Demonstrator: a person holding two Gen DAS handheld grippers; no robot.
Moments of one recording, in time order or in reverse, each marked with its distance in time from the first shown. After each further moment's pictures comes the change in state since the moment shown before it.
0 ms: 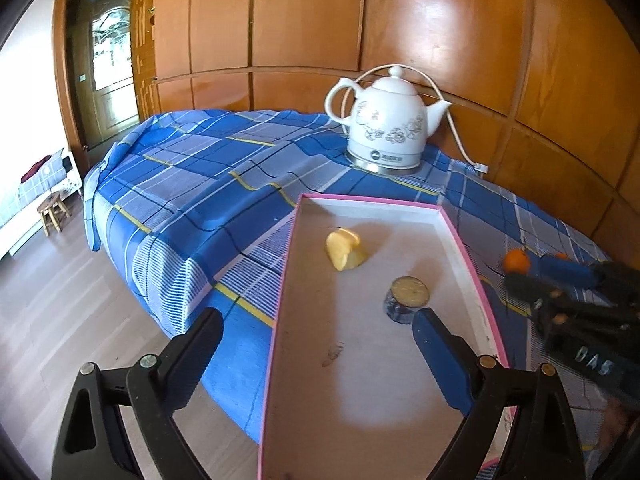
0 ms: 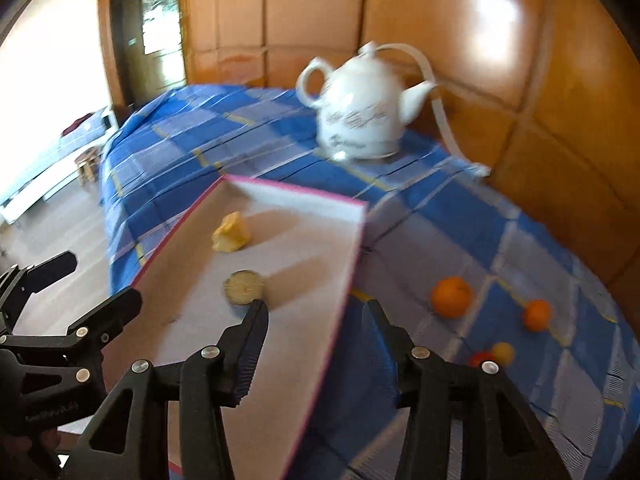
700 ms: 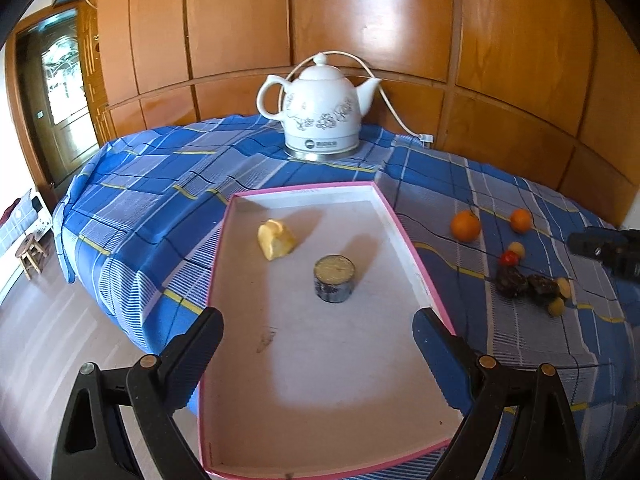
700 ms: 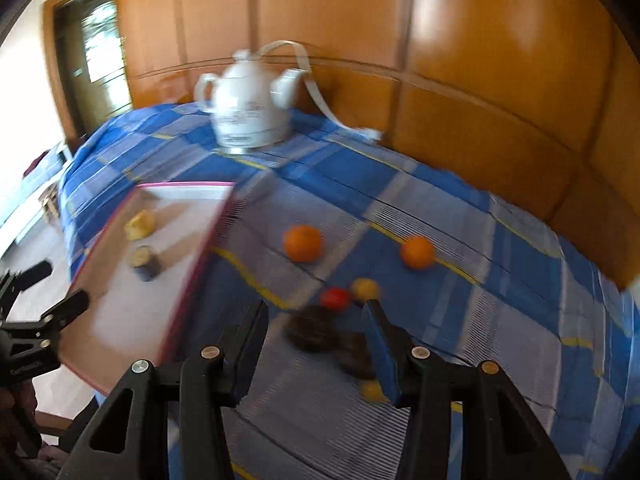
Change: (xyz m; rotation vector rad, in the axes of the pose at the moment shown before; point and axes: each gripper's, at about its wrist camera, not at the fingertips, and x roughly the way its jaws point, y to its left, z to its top) left arm -0.008 -0.050 -0.012 0.161 0.019 -0.086; right arm -0.045 -0.142 -0.052 0.223 0.085 -0.066
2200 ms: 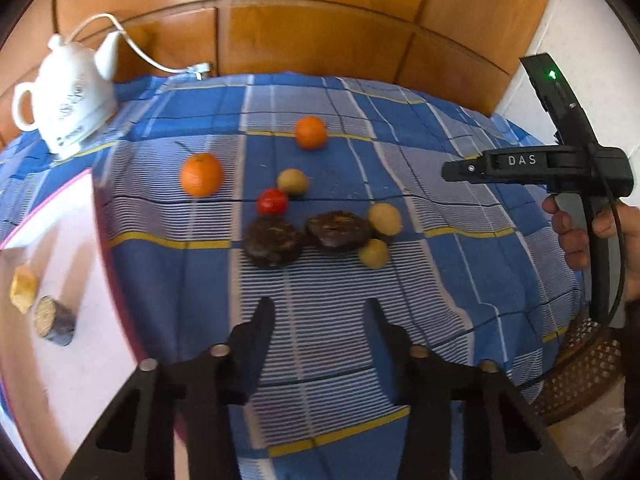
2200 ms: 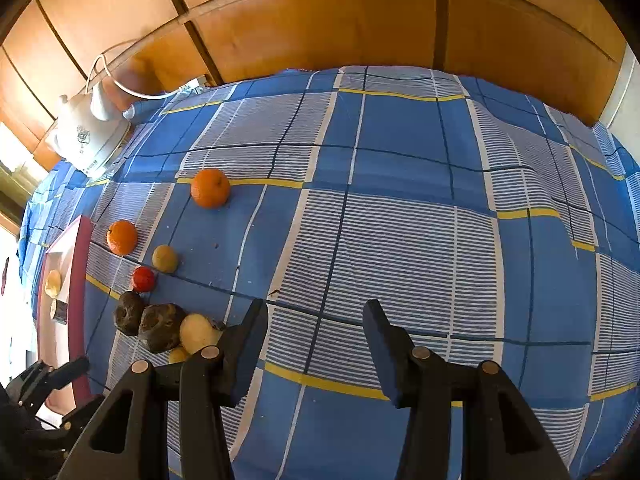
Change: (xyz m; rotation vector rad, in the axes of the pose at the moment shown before) left arm 0.041 -0.181 0.013 0.322 0.301 -0.498; right arm 0.028 -0.160 -0.032 0.375 0.216 -0.031
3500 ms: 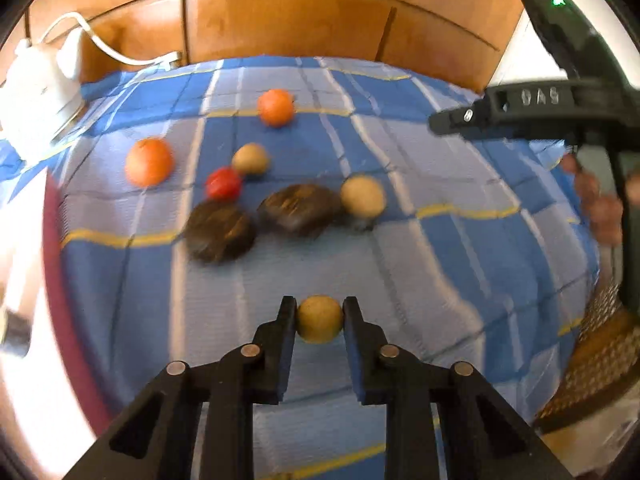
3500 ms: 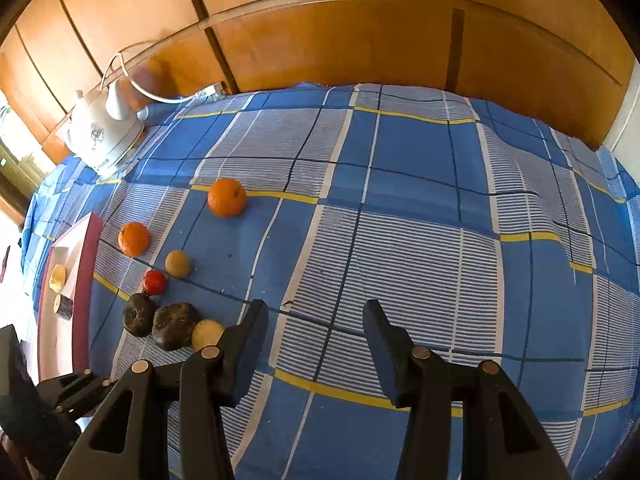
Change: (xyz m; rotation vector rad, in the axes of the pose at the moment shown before) left arm 0.042 -0.012 -0.013 0.054 0.024 0.014; right arm -0.006 0.013 0.000 -0.061 -0.035 0.010
